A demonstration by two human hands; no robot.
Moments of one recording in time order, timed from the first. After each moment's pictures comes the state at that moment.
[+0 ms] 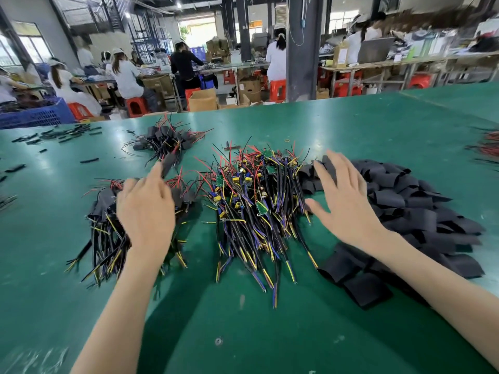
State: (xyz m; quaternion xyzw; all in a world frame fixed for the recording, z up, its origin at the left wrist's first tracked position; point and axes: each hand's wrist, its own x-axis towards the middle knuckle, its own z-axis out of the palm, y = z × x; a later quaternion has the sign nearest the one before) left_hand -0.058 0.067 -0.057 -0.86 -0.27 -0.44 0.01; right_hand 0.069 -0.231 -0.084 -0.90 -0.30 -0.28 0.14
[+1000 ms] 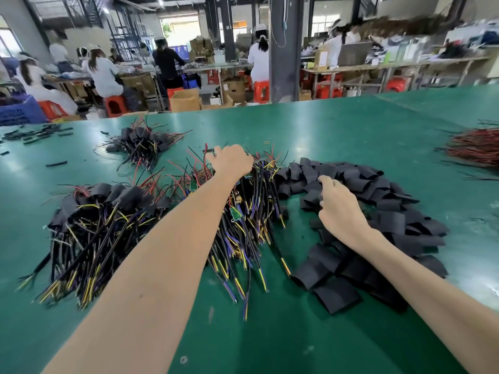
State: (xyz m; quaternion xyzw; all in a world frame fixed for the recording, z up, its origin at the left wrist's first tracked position) left_hand 0.153 -0.025 -0.037 -0.96 -0.24 -0.10 -0.09; right_hand 0.100 -0.258 -0.088 -0.95 -0.20 -0.15 0.18
